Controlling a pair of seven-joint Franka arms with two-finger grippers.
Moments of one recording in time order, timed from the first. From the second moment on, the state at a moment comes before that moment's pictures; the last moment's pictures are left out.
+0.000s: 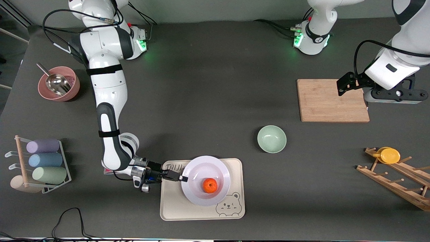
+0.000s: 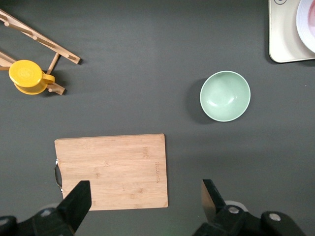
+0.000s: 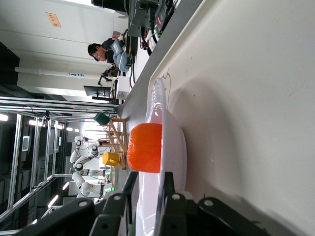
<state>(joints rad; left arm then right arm) 0.10 -0.06 -0.25 -1.72 -0.02 1.65 -0.10 0.40 1.14 -0.30 -1.26 1.92 1.95 -0.83</state>
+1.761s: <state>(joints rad) 0.10 -0.06 -0.25 -1.72 -0.02 1.65 -0.10 0.28 0.96 -0.38 -1.26 1.31 1.94 -0.59</state>
